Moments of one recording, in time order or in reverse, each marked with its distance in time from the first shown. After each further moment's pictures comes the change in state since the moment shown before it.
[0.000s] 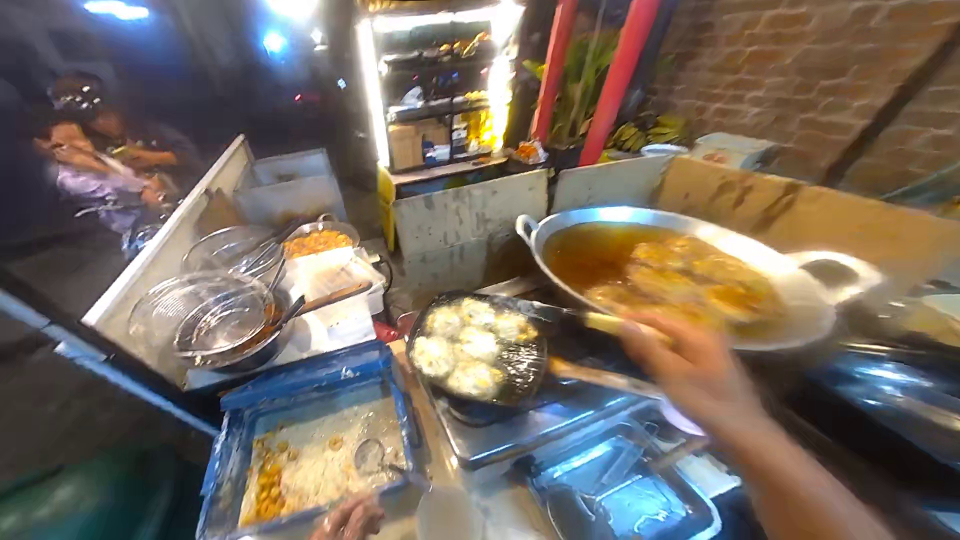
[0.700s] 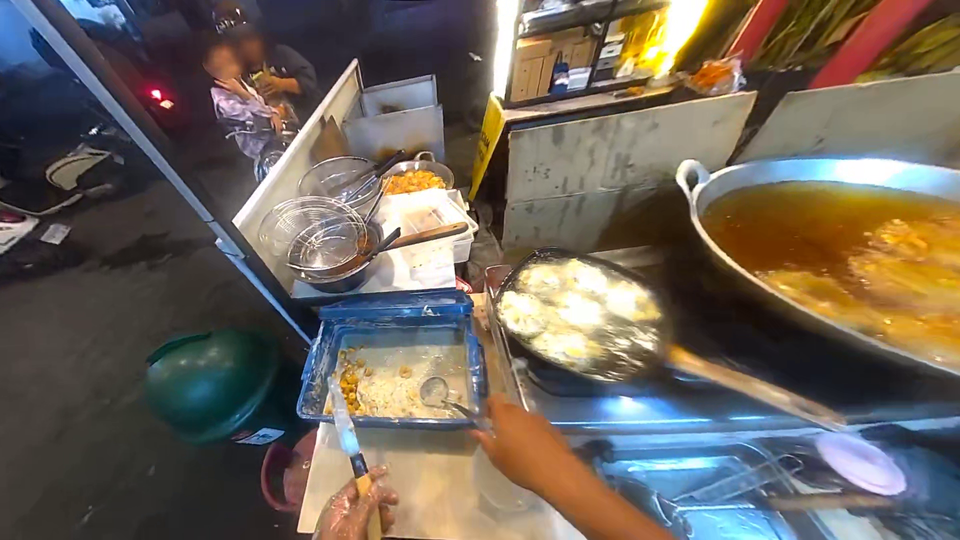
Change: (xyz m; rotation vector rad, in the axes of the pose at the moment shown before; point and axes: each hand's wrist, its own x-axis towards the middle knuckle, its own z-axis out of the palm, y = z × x) left_hand -0.093 0.001 -0.030 -0.332 0.310 -0.395; right_hand -0.104 -0.077 0.227 -0.441 -1.089 0.071
